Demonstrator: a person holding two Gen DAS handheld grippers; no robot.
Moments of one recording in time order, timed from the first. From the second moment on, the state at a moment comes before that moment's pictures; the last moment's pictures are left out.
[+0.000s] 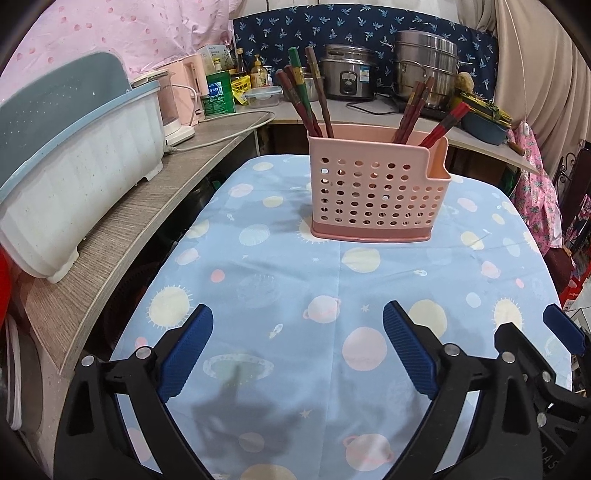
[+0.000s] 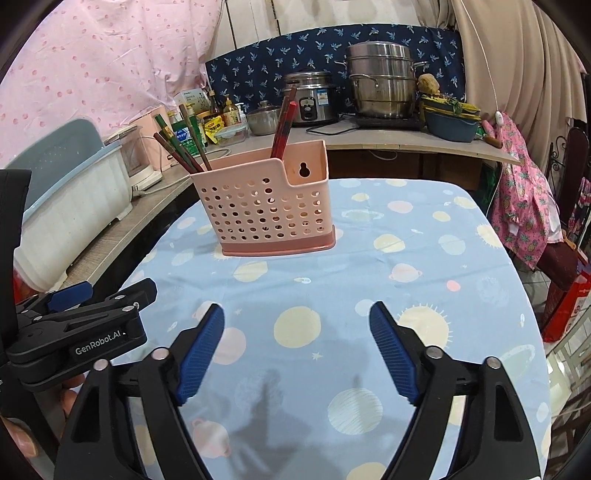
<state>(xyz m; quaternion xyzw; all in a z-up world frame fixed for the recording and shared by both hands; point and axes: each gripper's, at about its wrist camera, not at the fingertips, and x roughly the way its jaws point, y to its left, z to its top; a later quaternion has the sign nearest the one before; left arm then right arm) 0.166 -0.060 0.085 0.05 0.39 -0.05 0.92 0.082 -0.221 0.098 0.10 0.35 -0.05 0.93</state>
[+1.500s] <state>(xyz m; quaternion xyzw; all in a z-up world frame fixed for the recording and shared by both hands) 0.162 -0.064 0.073 0.05 0.40 -0.05 0.91 0.084 -0.220 0.087 0.08 0.36 -0.06 0.93</state>
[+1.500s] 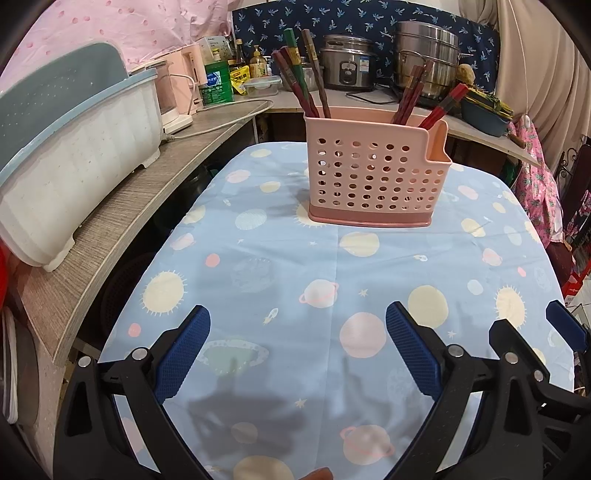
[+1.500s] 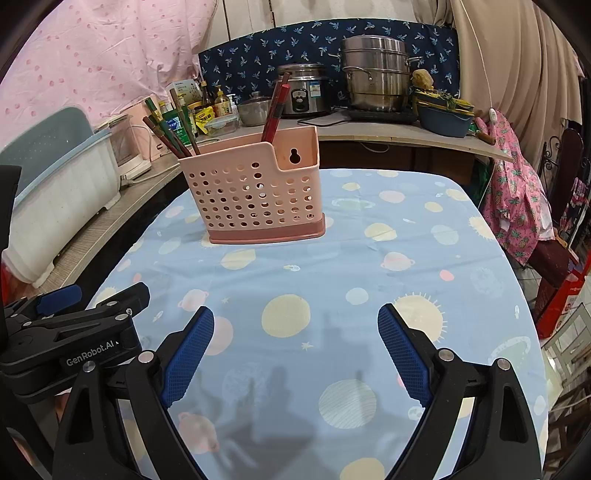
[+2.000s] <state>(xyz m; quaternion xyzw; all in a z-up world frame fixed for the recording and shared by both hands) 0.162 -0.062 0.073 0.05 0.40 -0.05 0.91 0.083 -0.220 0.087 0.08 0.36 -0.06 0.93</state>
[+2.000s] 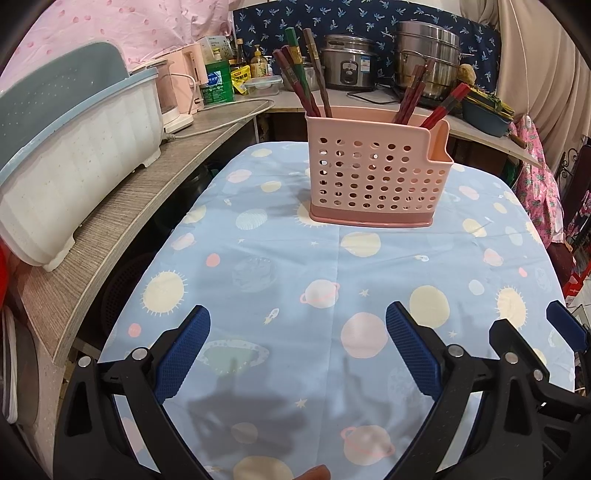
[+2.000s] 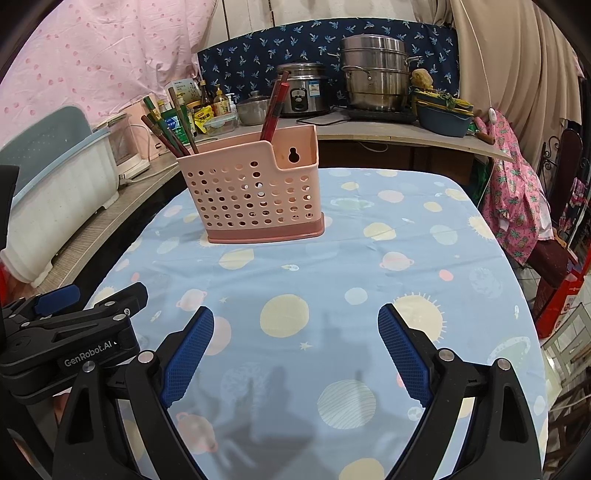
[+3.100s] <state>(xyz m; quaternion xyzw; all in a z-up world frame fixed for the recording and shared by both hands) 0.166 -0.062 0.074 0.05 0.40 -0.05 0.91 0.085 -0.220 0.090 0.07 0.36 -0.07 0.93</state>
